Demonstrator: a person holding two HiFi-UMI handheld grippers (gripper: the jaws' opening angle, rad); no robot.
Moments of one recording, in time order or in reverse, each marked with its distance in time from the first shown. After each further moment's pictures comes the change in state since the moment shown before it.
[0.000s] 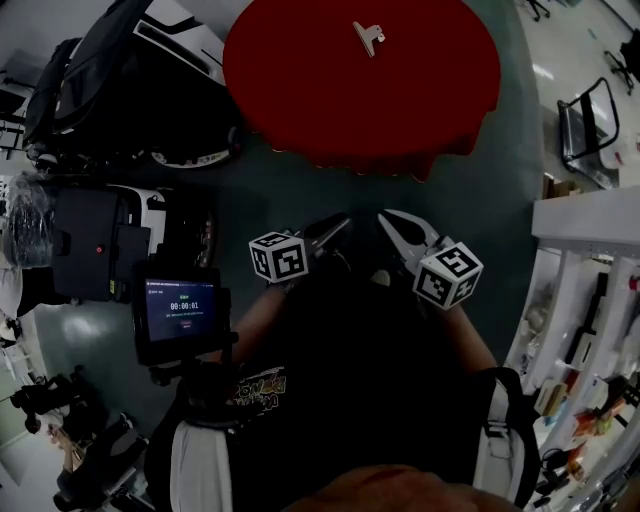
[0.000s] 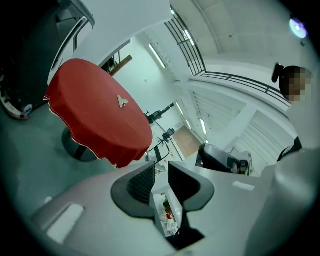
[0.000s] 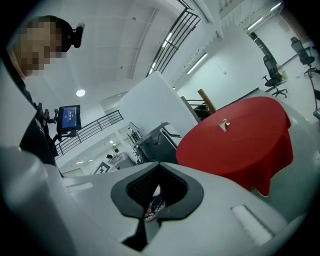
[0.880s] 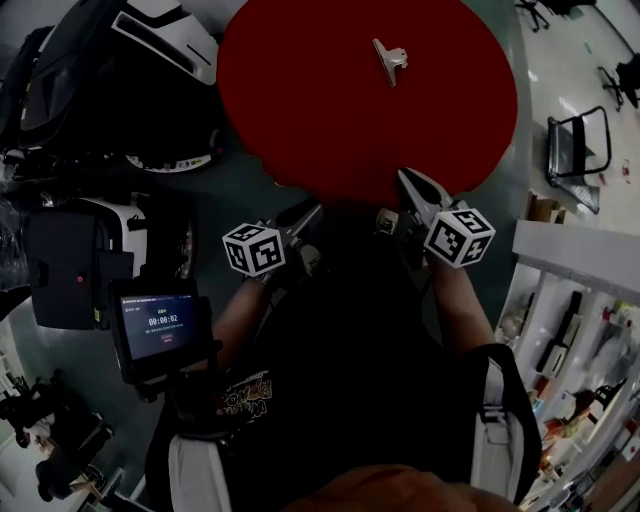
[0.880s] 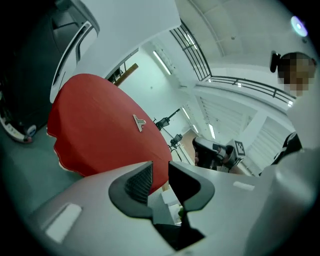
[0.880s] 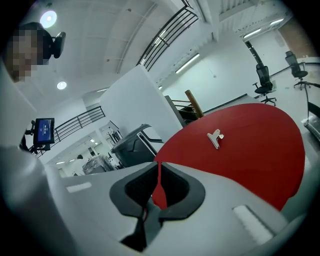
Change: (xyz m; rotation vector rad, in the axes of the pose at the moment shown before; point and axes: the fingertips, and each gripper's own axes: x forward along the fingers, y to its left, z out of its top) left arm -0.013 0.138 0.150 0.020 -0.061 0.074; right arm 0.159 -0.121 0.110 0.007 0.005 -0.181
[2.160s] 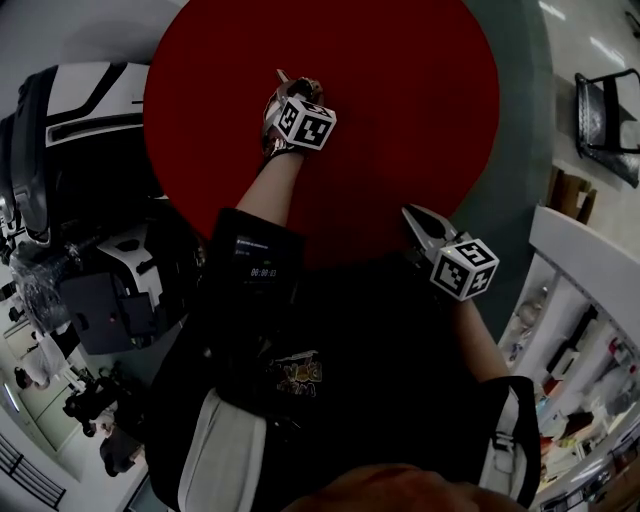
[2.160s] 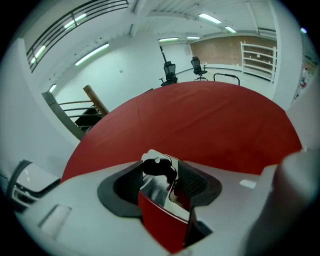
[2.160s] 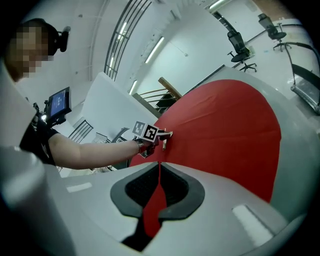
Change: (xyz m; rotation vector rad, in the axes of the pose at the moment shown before) left arm 0.484 0.157 0.183 0.977 0.530 0.705; right arm -0.034 -0.301 0.049 0.324 0.153 -0.013
